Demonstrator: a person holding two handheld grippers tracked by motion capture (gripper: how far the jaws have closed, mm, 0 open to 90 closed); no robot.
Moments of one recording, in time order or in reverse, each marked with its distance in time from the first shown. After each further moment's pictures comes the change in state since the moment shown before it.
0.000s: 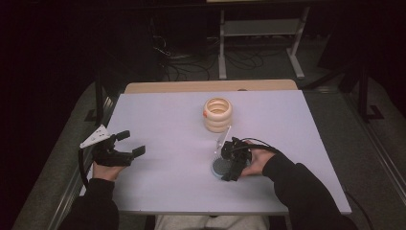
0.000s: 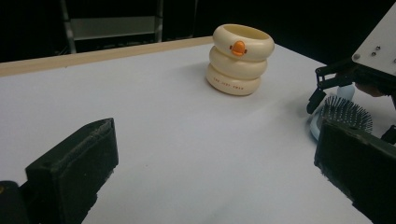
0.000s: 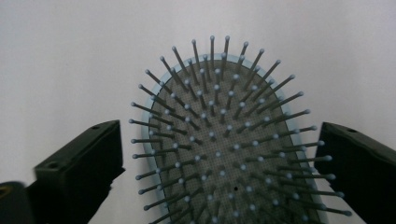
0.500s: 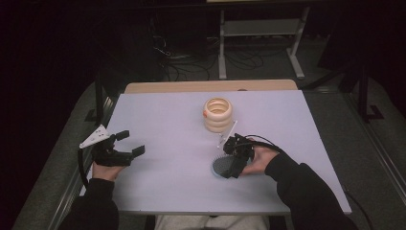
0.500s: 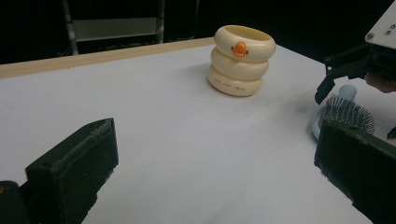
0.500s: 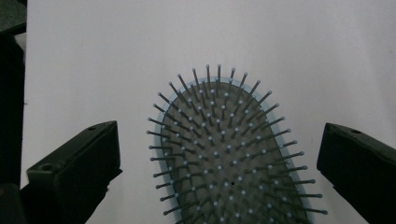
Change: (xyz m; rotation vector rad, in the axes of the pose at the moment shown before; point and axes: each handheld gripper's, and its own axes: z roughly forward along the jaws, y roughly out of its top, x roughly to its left) left arm 0.000 0.000 -0.001 -0.006 0.005 0.004; right arm -0.001 -0.001 -0.018 -0.090 0.011 0.056
